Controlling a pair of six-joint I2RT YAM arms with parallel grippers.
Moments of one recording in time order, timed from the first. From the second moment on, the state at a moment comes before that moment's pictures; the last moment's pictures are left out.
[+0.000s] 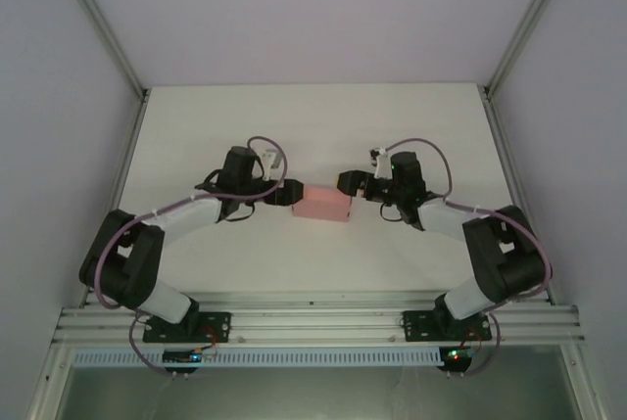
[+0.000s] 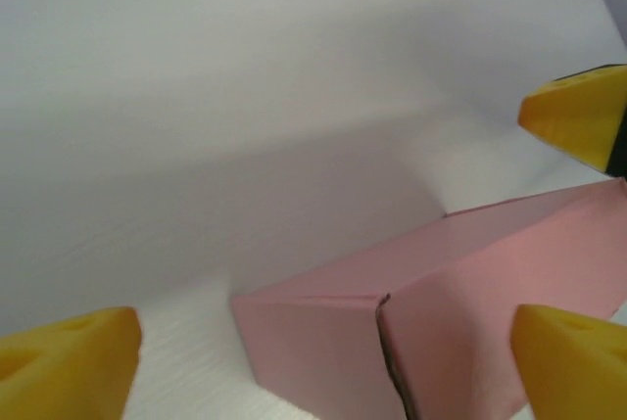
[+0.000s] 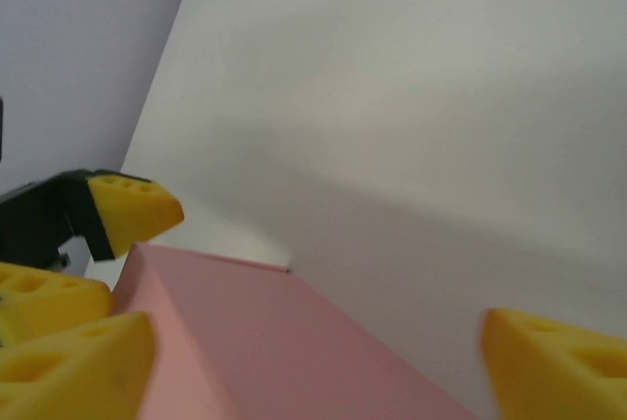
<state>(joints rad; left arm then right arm) -0.48 1.48 0.80 -0.04 0.39 -0.37 0.36 1.50 0.65 0.33 -0.54 0.60</state>
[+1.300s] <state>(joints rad) -0.07 1.31 0.96 -0.52 0.14 -0.46 0.71 1.93 1.55 -0.95 -0.19 -0.84</state>
